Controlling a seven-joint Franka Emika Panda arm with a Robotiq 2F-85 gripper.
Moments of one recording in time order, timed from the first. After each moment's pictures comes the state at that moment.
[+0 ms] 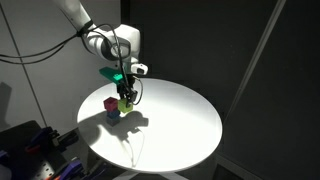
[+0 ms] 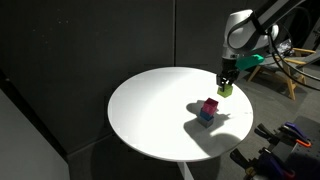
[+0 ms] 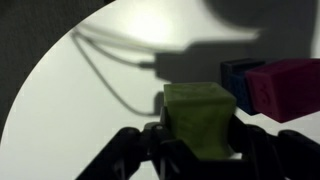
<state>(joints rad) -0.05 0.17 -0.06 -2.37 -0.01 2.44 0.05</state>
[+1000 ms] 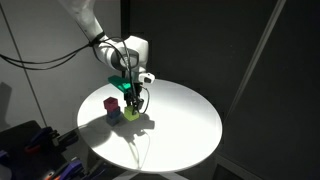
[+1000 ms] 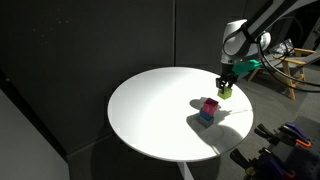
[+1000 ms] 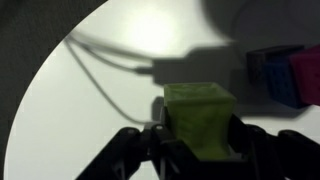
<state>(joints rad) -0.08 0.30 -0.09 -2.29 0.00 2.47 0.05</state>
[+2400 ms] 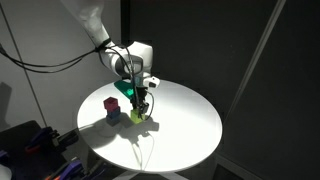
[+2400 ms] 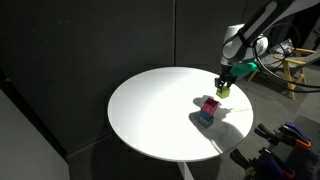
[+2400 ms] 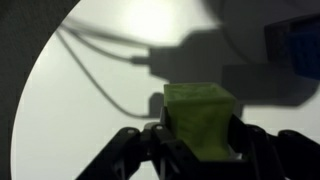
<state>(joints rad) -0.11 0.37 -0.10 -2.25 0.03 2.56 0.05</state>
